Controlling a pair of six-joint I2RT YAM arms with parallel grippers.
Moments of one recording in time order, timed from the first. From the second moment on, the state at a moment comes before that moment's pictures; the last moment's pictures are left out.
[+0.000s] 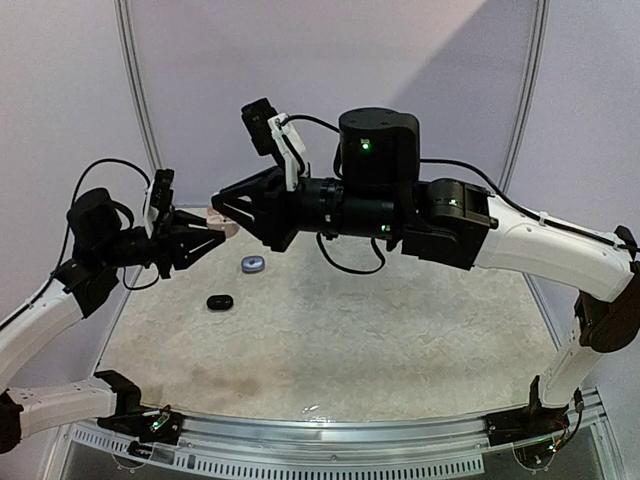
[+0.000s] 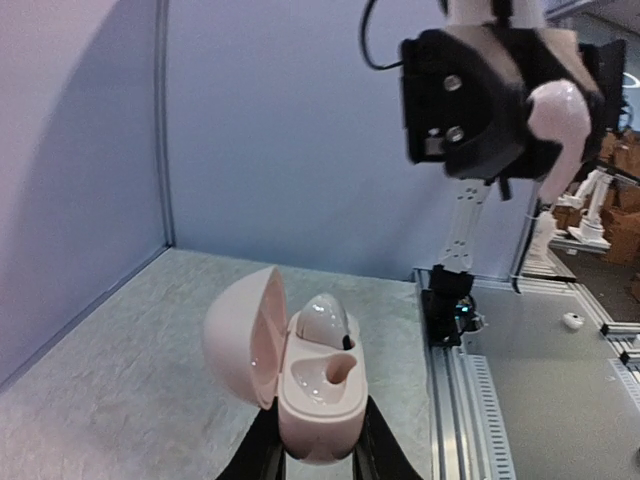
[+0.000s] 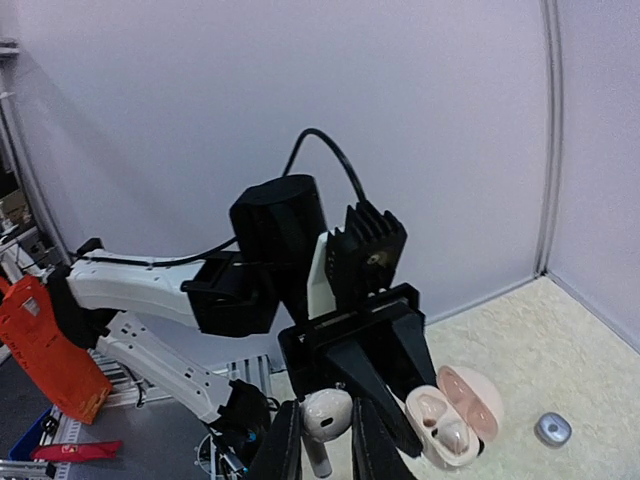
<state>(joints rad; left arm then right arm) -0.38 0.87 0.71 0.20 0.97 -0.12 1.28 1.74 1.83 -0.14 -0.06 0.21</state>
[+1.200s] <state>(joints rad) -0.56 0.97 0.92 0.13 1.22 -0.01 1.28 1.72 1.86 -0.20 -0.18 0.03</state>
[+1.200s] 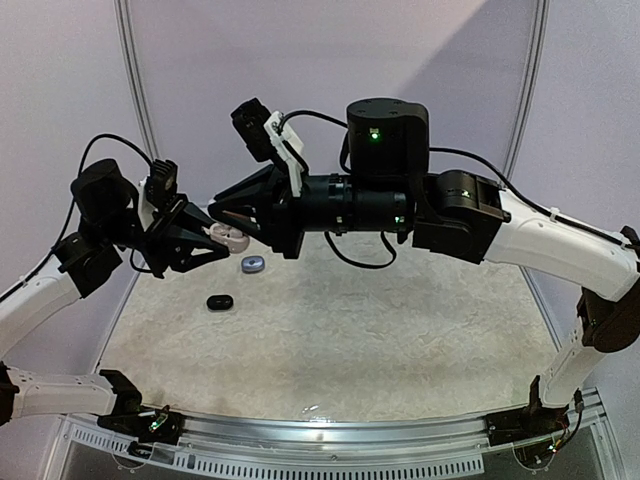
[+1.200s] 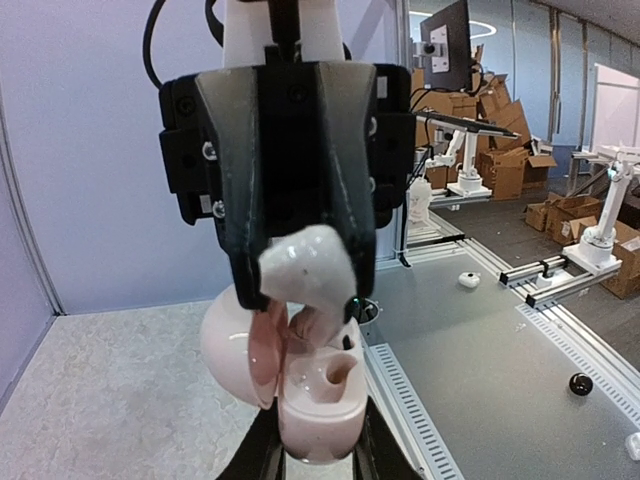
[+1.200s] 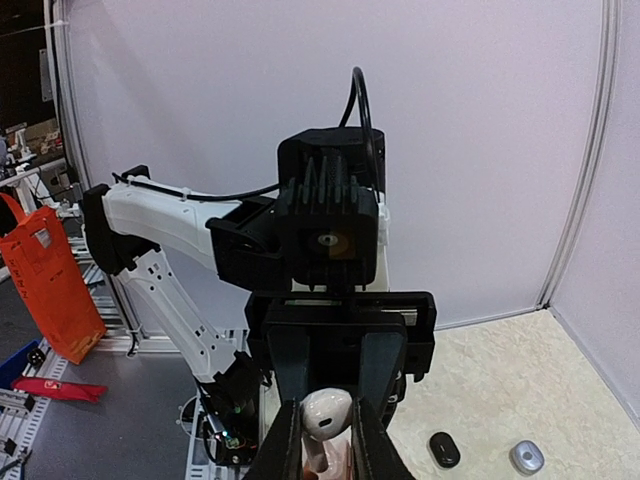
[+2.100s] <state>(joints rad) -0.56 0.97 0.89 -0.21 0.54 0.05 1.11 1.46 1.65 -0.44 0.12 0.43</state>
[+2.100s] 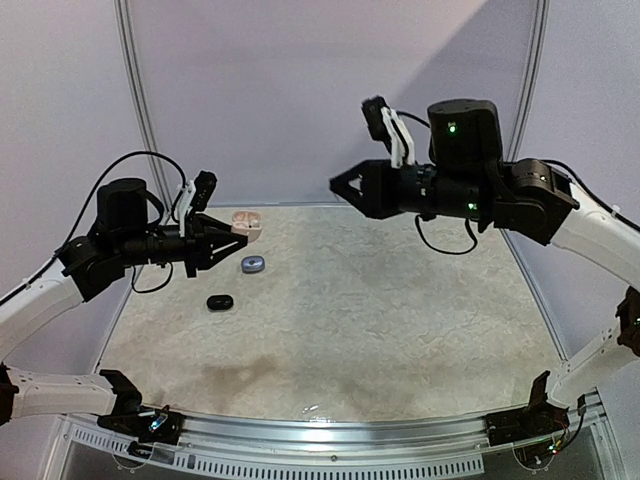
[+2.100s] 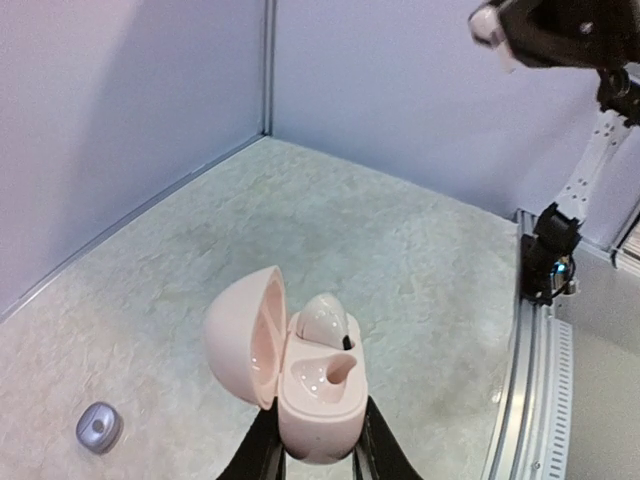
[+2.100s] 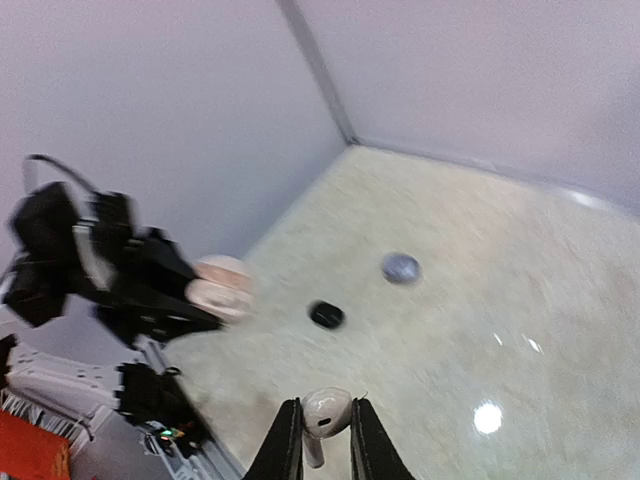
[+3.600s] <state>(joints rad) -0.56 0.91 0.82 -0.24 0.42 0.10 1.03 2.03 1.64 -1.12 0.16 0.82</state>
